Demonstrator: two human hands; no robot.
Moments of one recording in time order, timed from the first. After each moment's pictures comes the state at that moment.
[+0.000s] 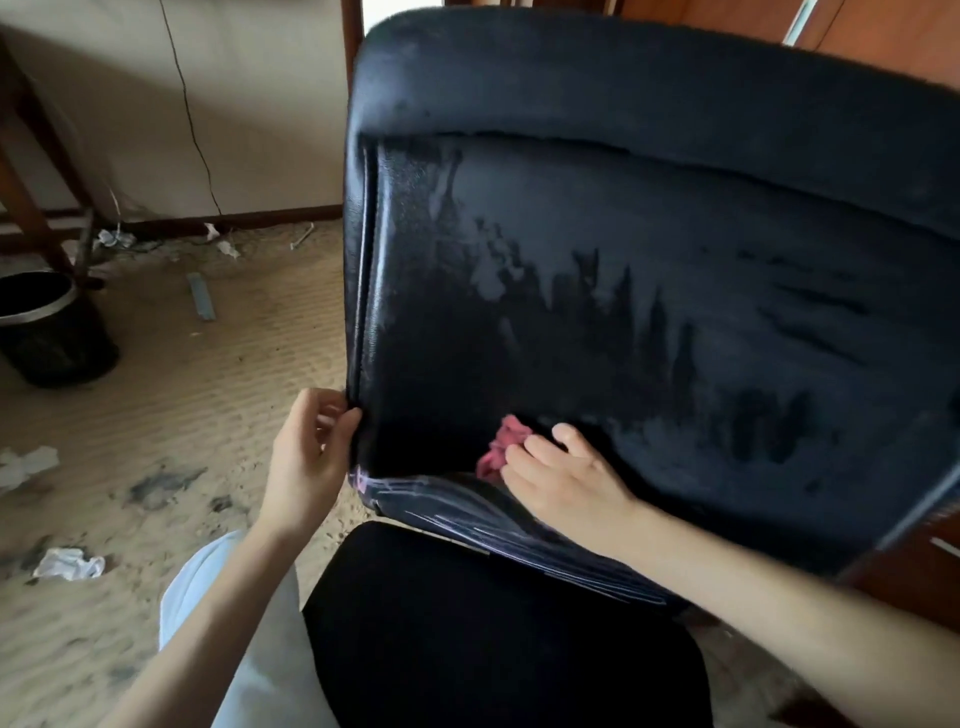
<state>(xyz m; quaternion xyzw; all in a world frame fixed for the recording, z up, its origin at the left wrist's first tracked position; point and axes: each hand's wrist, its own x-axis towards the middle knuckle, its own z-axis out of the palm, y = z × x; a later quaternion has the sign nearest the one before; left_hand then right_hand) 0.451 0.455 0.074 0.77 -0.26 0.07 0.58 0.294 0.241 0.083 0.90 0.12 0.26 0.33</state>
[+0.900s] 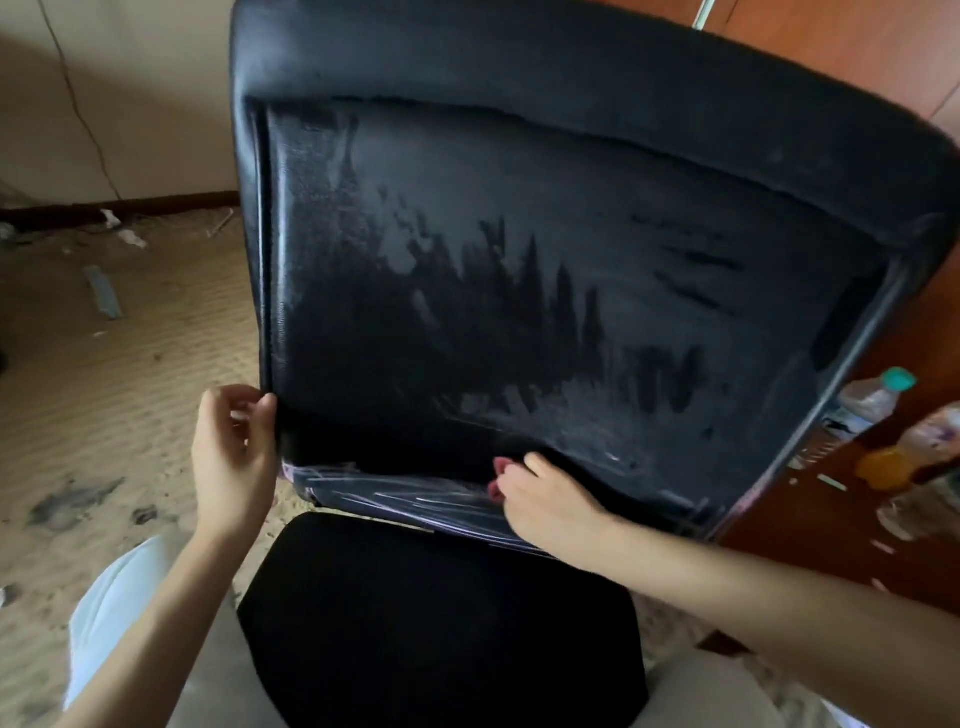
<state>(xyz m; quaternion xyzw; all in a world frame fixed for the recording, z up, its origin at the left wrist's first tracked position) 0.437 0.442 0.066 0.77 -0.21 0.12 0.60 0.237 0.232 0.059 0.92 0.05 -0.01 0.38</state>
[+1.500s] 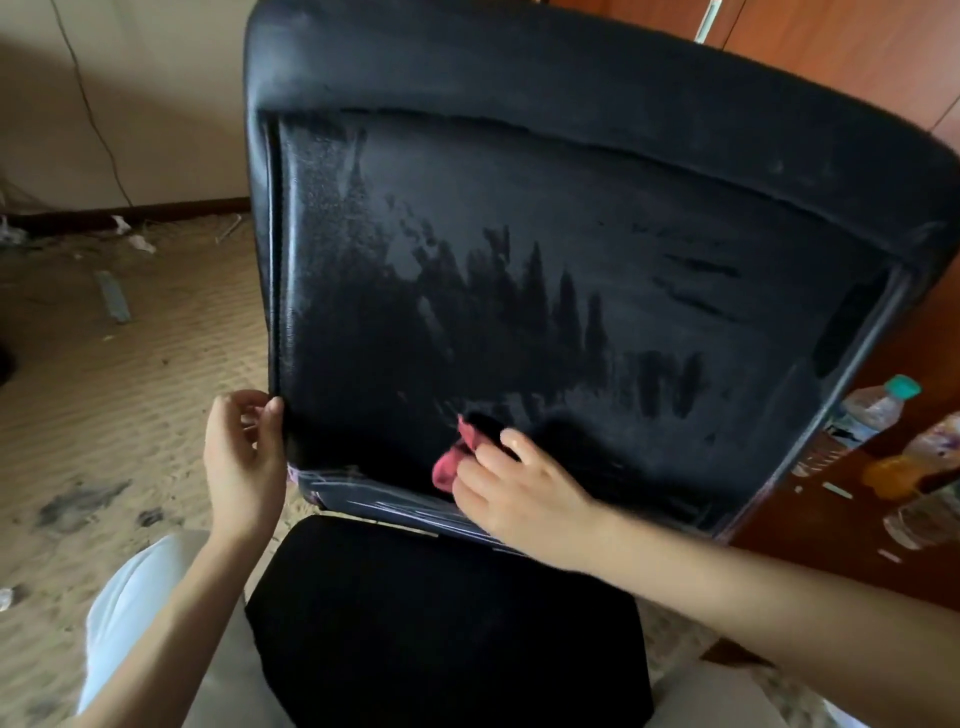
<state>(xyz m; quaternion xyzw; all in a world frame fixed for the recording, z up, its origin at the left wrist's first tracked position) 0.436 0.441 0.061 0.75 -0.18 0.12 0.62 0.246 0.263 0.107 0.92 0.13 0.19 0.33</state>
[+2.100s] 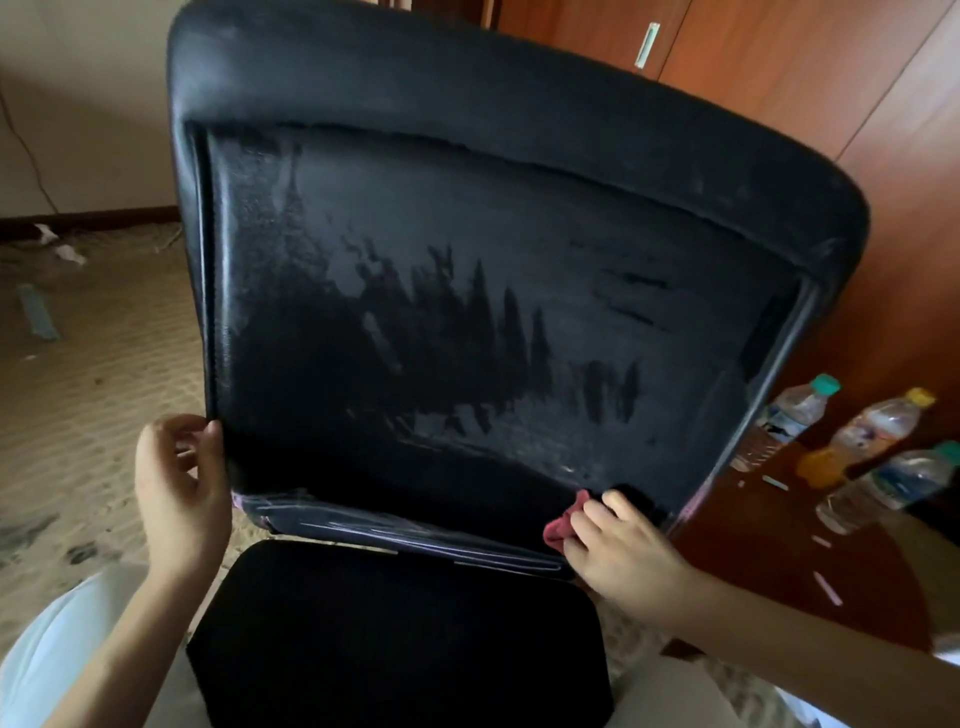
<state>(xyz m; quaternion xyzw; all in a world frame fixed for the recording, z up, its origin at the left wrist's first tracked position) 0.436 0.437 0.056 0.74 -0.19 0.15 0.63 0.134 0.201 0.083 0.94 0.02 0.06 0.35</state>
